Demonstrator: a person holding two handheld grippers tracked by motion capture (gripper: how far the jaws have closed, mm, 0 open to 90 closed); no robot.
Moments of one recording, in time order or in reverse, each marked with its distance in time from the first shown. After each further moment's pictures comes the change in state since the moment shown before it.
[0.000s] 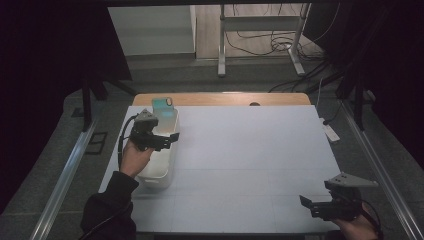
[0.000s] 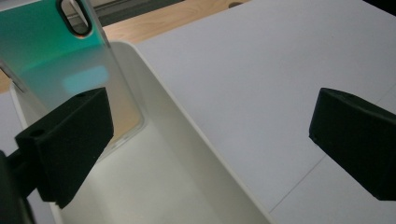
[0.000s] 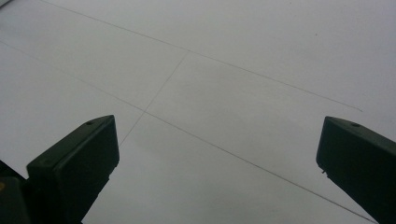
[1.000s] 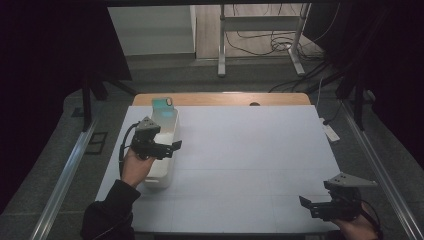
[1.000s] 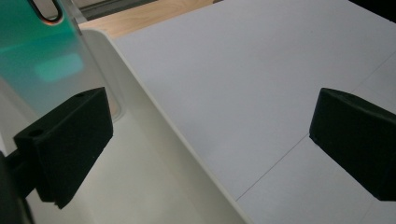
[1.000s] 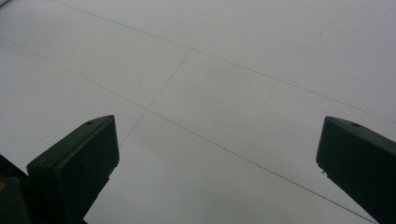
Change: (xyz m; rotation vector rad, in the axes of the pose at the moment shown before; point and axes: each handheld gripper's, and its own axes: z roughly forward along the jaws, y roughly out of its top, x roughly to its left) left arm -0.023 -0.012 -0.011 -0.005 -0.020 -0.001; right arm 0.001 0.000 0.000 0.006 0.009 -0.009
